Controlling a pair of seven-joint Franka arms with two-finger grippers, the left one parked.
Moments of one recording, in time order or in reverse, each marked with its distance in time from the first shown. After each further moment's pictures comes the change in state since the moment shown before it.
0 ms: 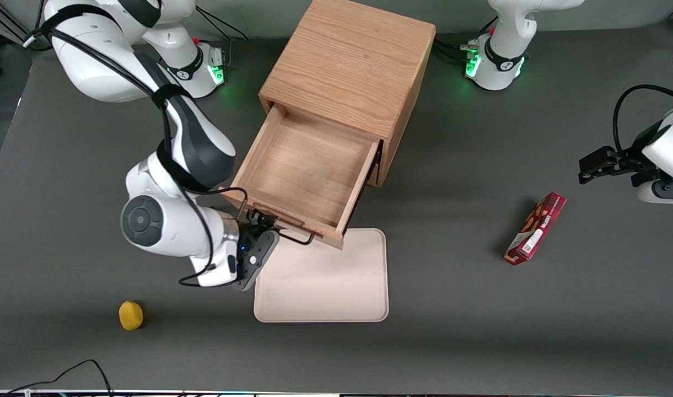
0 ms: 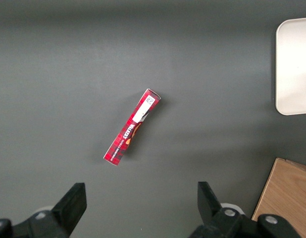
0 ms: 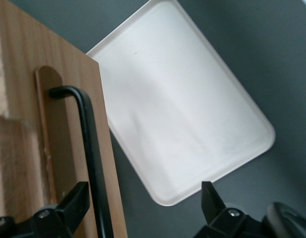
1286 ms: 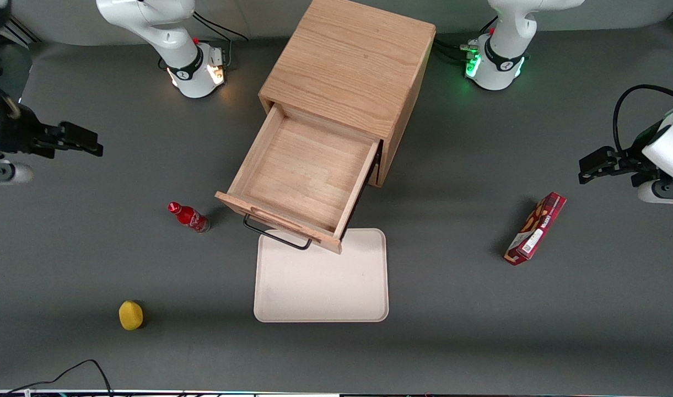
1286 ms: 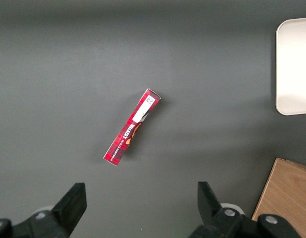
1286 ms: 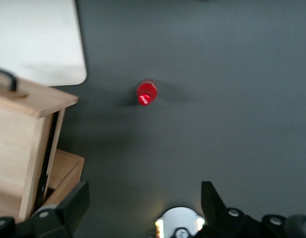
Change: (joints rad) arm -0.074 -0.627 -0.391 -0.313 0.050 -0.496 0.720
